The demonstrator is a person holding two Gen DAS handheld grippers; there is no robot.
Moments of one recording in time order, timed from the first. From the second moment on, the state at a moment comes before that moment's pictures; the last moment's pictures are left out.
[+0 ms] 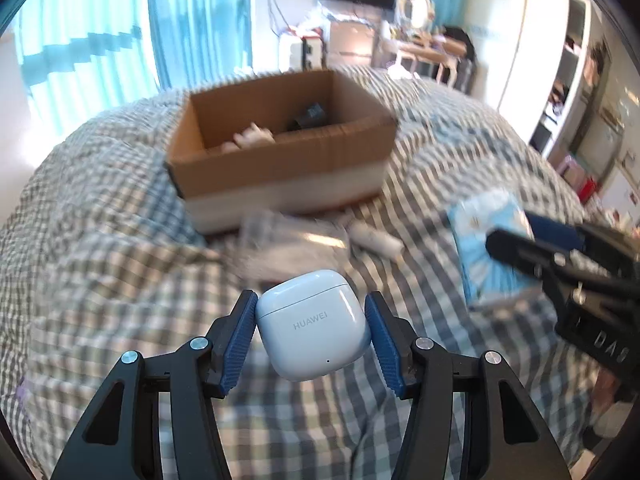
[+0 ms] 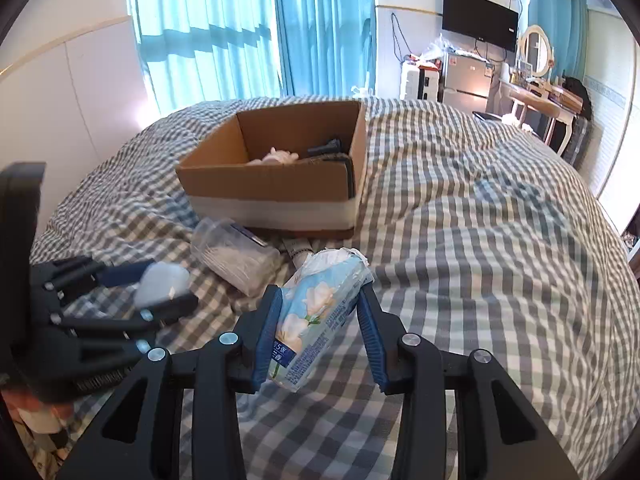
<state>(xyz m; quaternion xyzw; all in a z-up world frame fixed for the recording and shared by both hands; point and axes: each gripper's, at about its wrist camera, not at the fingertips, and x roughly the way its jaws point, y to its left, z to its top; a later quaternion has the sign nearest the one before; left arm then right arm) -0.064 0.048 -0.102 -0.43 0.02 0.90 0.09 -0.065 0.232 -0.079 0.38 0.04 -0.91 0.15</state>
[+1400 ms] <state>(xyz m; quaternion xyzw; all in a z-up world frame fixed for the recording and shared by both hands) -0.311 0.014 -0.083 -0.40 0.01 0.91 0.07 -0.348 0.137 -0.020 0.36 0.07 -0.91 0.19</state>
